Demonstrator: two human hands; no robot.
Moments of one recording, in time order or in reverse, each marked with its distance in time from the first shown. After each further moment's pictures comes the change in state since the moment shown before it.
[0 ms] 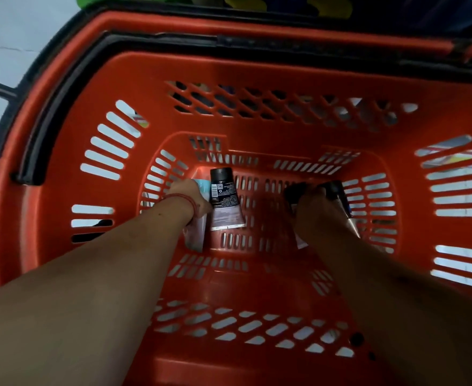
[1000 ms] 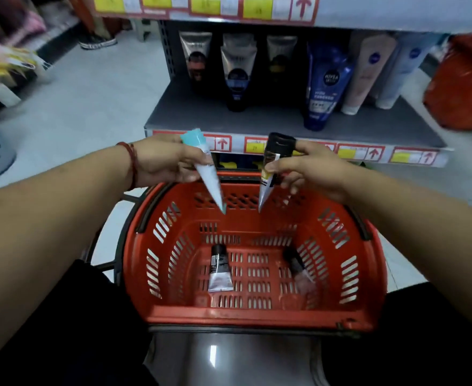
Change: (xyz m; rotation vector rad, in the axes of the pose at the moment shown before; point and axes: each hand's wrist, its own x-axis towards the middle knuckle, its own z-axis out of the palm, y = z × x) left_hand -0.262 0.026 -0.232 -0.784 -0.077 0.684; right_hand -0.197 -0.034 -0.295 1.033 0.015 -0.516
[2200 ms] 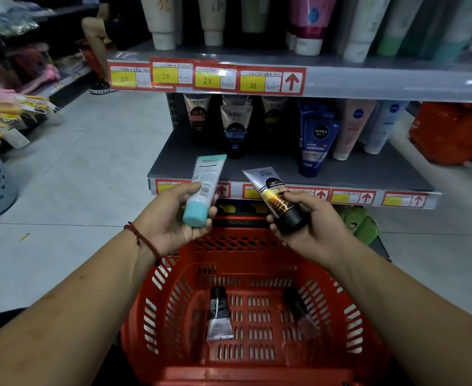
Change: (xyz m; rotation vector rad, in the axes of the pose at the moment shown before) left_hand -0.010 0.000 0.023 -0.761 -0.020 -0.052; right_hand -0.012 -0.001 0.018 0.889 0.103 0.170
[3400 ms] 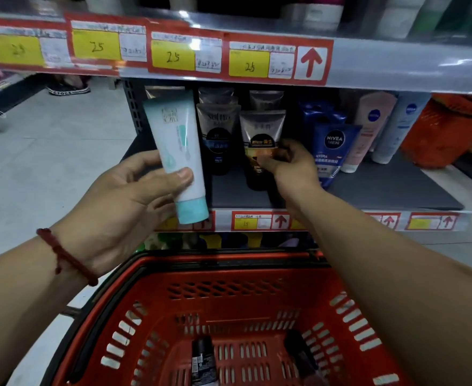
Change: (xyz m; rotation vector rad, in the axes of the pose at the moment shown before) left_hand 0.069 0.051 -0.002 0.299 -0.098 0.465; right_hand 0.164 -0.056 0.039 -0.640 0.280 -0.664
